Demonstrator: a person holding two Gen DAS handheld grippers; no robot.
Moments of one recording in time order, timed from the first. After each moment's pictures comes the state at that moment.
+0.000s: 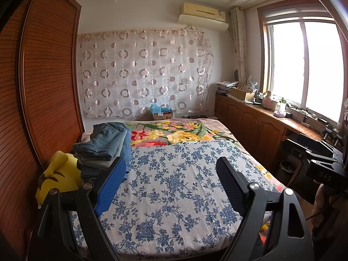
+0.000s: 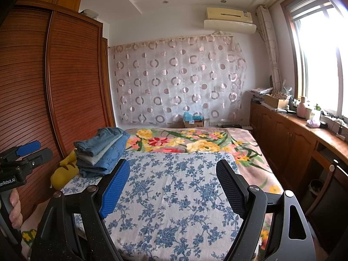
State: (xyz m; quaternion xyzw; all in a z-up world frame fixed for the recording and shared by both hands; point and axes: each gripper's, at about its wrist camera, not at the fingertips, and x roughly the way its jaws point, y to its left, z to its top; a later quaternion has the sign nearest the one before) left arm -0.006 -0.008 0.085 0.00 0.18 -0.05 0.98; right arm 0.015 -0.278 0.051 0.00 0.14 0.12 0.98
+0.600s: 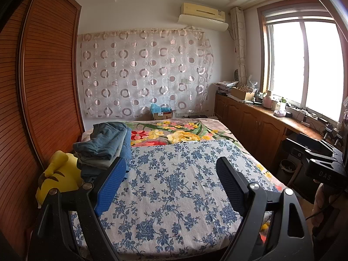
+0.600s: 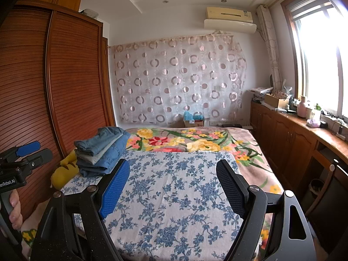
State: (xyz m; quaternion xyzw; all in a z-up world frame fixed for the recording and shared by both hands) left arm -0.006 -0.008 0.086 0.00 0.18 -0.05 0.98; right arm 0.015 -0.279 0.052 0.00 0.14 0.12 0.98
